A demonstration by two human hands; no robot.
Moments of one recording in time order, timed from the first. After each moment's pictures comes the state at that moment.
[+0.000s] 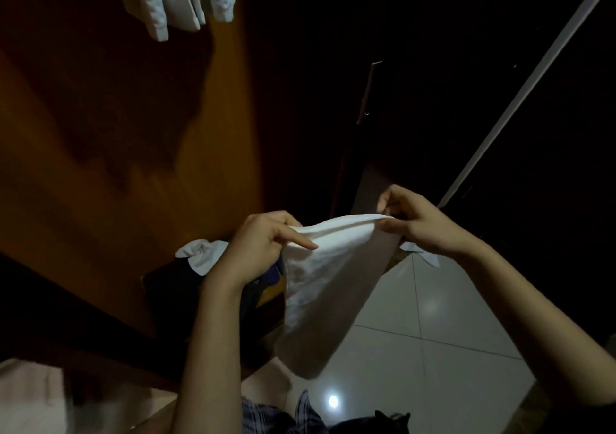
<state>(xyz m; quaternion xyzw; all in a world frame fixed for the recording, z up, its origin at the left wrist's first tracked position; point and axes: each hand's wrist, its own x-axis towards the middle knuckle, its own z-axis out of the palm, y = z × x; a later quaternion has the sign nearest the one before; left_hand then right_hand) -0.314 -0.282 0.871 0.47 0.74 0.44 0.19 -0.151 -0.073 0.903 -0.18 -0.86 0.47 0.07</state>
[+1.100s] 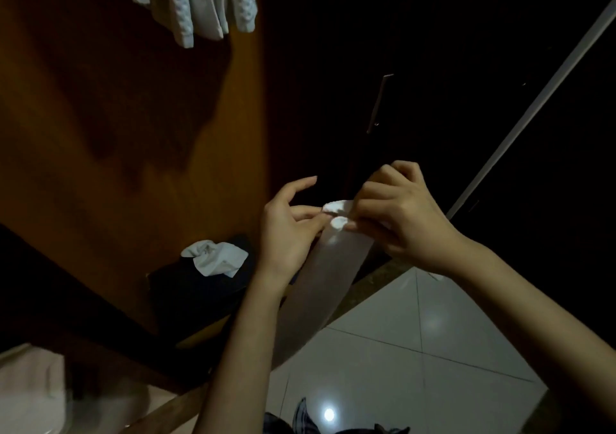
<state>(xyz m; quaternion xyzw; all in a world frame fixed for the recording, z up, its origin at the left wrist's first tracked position) -0.266 -0.267 0.910 0.28 0.67 0.67 0.16 -0.161 -0.136 0.963 0.04 -0.98 -0.02 0.19</state>
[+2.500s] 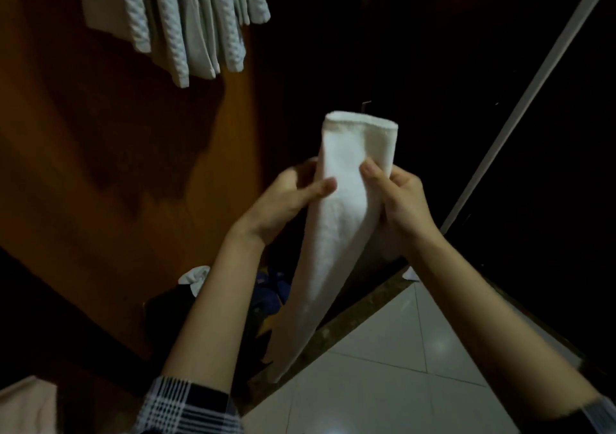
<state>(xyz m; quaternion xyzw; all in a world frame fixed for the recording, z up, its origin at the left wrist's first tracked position) -0.287 -0.255 0.976 0.41 0.57 0.62 0.35 -0.176 -0.125 0.958 -0.14 -0.67 0.64 0.35</state>
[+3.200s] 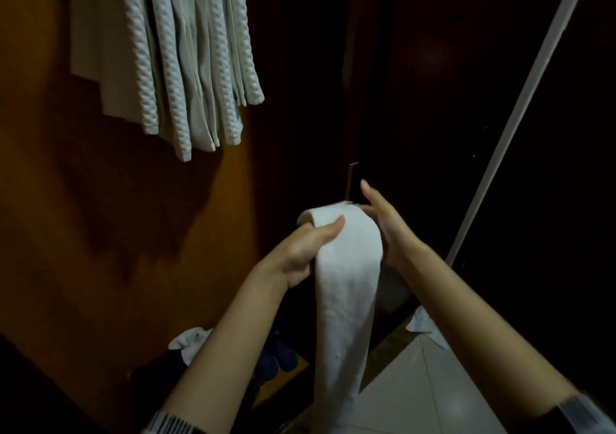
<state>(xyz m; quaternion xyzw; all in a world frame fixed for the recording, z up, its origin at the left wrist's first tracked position) -0.294 -0.205 0.982 0.32 0.56 0.62 0.45 -0.208 -0.078 0.991 -0.24 -0.62 0.73 0.18</state>
